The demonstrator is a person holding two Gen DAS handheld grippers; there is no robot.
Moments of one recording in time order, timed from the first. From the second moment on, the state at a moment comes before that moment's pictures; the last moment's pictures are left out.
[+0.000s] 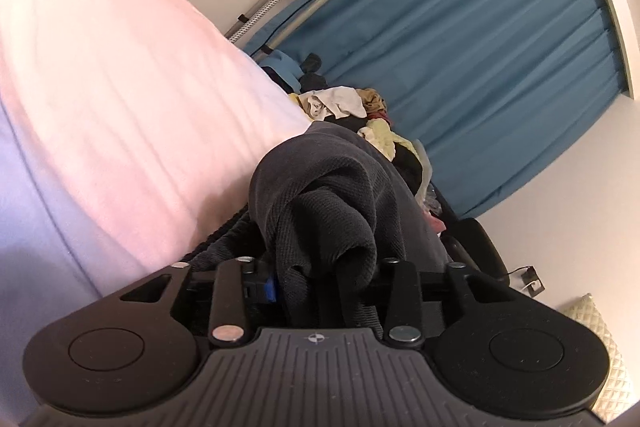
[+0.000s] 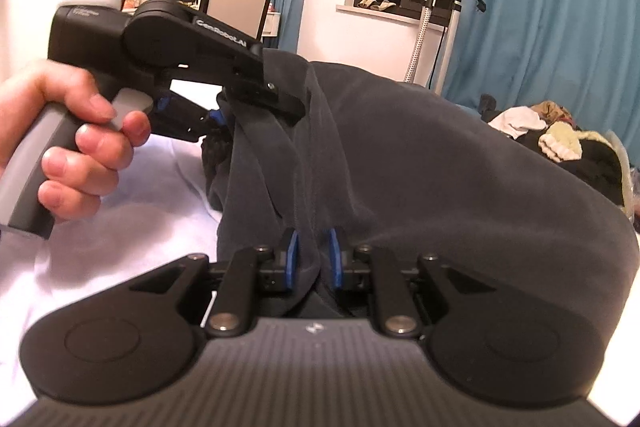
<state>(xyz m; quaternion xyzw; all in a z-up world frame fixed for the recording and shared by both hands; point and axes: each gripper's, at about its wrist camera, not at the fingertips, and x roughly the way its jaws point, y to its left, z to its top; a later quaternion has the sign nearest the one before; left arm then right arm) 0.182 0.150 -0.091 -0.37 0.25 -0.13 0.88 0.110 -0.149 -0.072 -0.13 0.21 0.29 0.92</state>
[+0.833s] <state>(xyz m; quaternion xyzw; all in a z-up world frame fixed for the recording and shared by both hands) 0.178 0.140 -0.111 -0.44 0.30 -0.13 0.84 0.097 -0.147 -0.070 -0.15 0.20 0.29 0.92</state>
